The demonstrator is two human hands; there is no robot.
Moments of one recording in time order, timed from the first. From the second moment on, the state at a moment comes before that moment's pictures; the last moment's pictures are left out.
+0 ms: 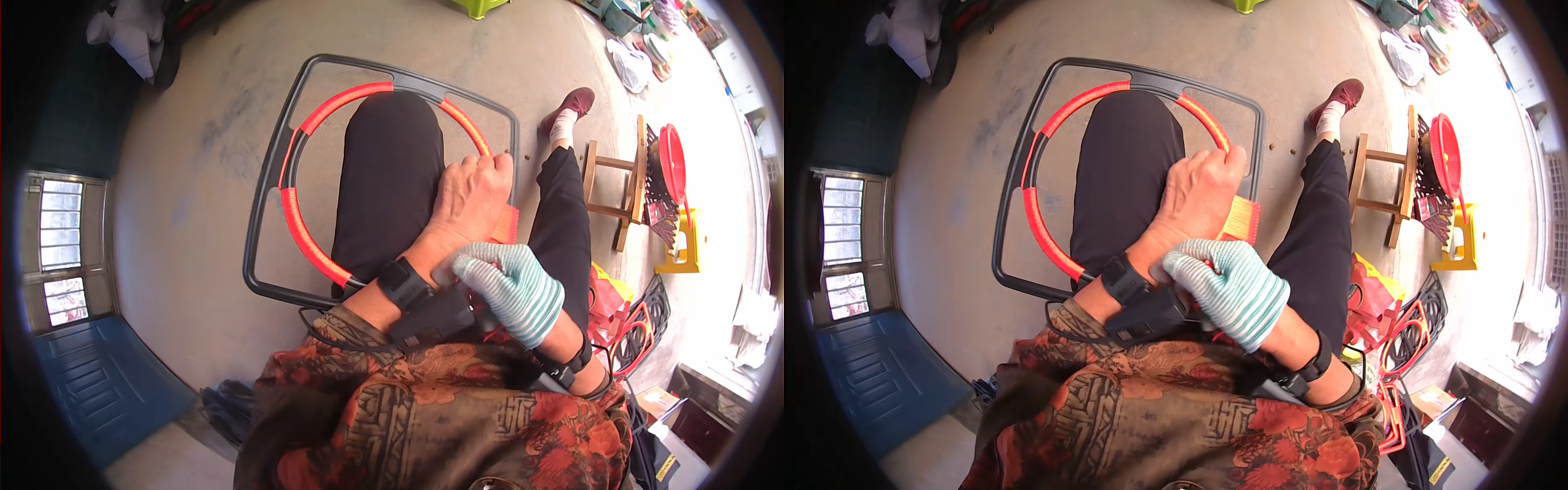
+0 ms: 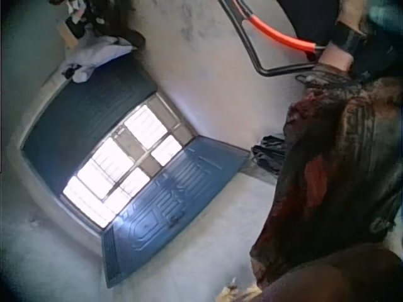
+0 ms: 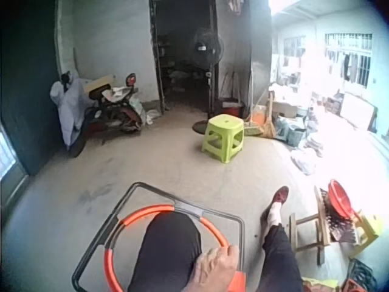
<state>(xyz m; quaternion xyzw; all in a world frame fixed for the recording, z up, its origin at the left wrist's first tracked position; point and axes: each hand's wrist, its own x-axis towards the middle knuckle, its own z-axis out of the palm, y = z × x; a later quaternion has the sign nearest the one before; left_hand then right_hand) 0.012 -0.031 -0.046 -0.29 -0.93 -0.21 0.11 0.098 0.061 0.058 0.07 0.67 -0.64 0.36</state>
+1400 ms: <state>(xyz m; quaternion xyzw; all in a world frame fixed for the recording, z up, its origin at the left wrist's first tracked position) -0.006 -0.042 -0.008 0.06 -0.58 -0.77 -0.25 0.081 0.103 0.040 0.23 0.62 -0.75 0.02</state>
